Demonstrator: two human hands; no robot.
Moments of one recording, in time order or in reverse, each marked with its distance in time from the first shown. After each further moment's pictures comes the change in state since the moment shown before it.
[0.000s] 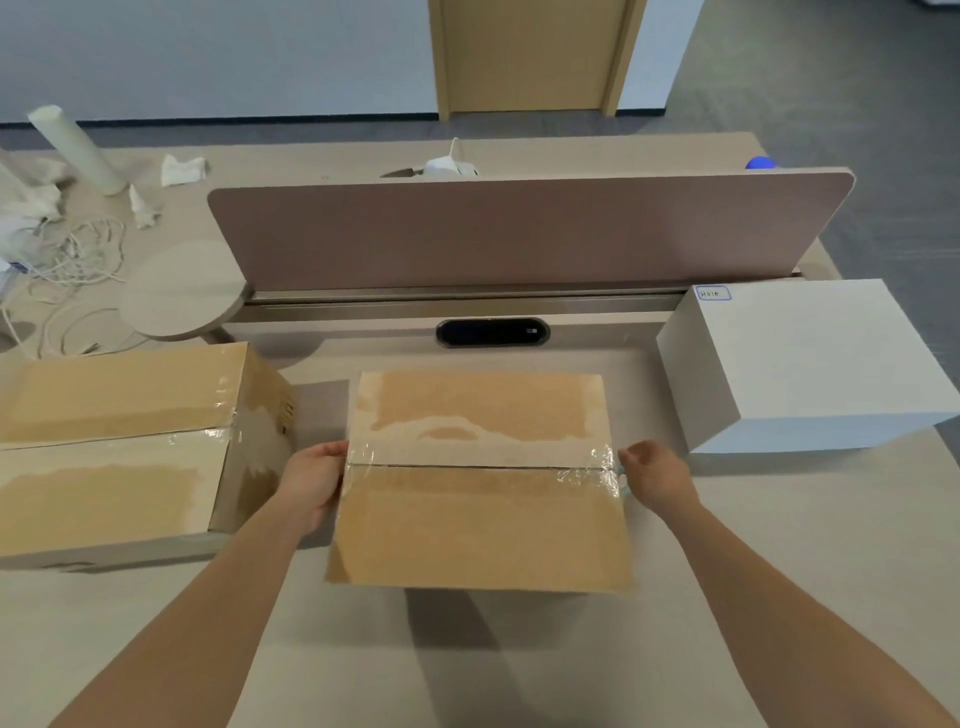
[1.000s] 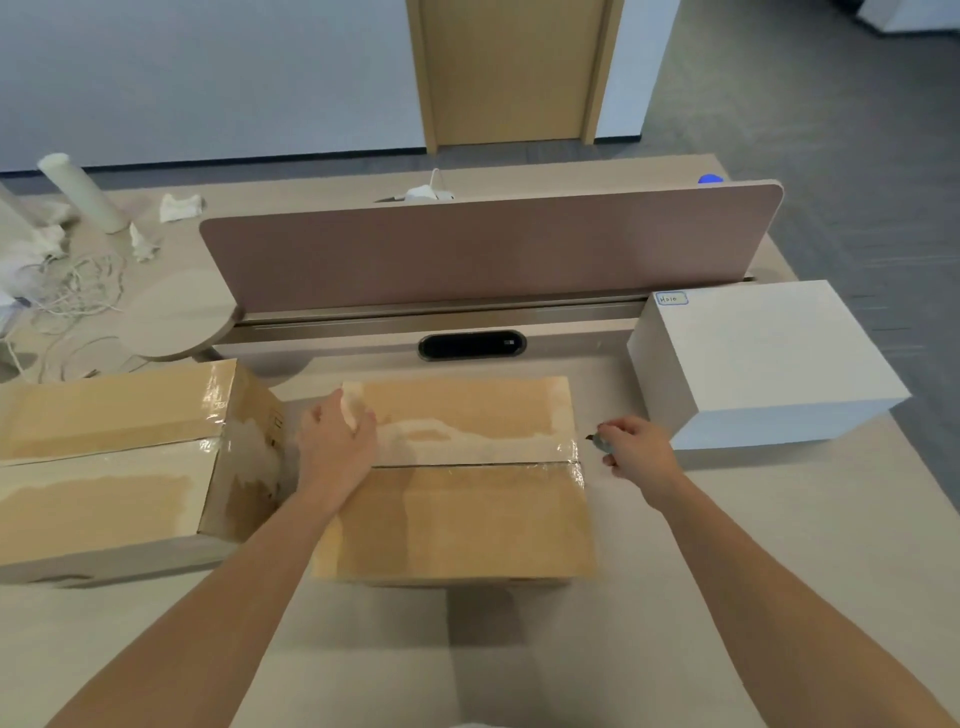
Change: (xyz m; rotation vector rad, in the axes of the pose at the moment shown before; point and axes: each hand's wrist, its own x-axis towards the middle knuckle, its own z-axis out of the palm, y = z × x) left_hand -0.039 0.029 0.042 0.595 0.267 0.521; right_hand -0.021 -0.026 -0.040 0.546 -0.040 0.055
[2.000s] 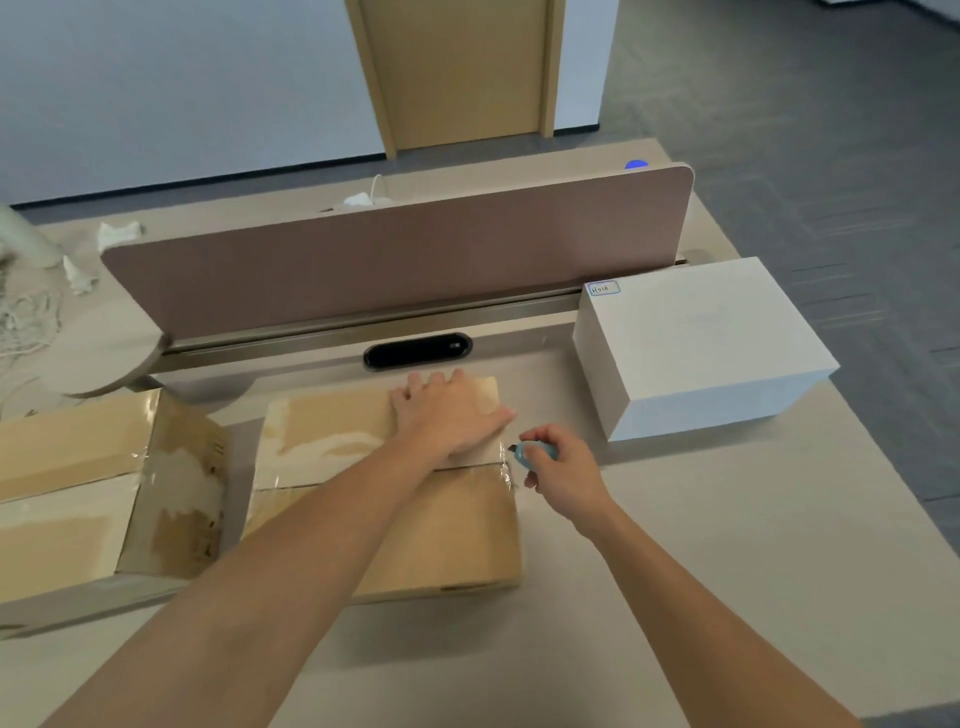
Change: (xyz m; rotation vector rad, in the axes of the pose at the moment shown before) left_hand -0.032 0.174 0.113 0.705 -0.315 0.341; right_hand -0.042 0.008 -0.007 0.038 -0.141 -0.201
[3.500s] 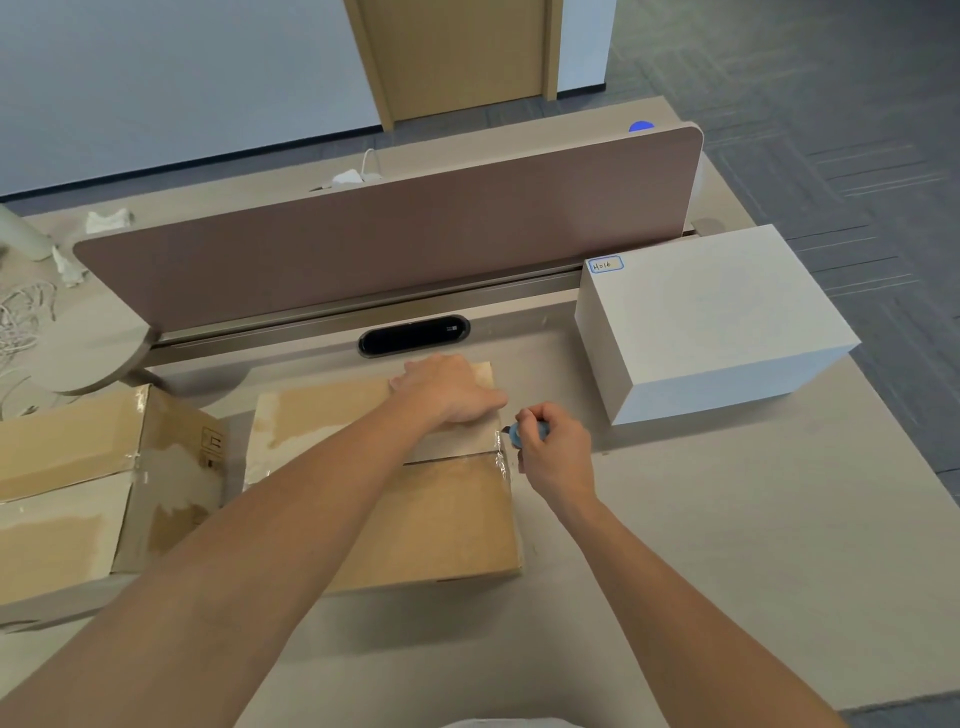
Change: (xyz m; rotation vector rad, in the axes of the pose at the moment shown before) left_hand 0.029 0.009 -0.008 -0.006 -0.124 -0.004; right_hand 0.014 0.000 0.019 -0.062 0.212 -0.081
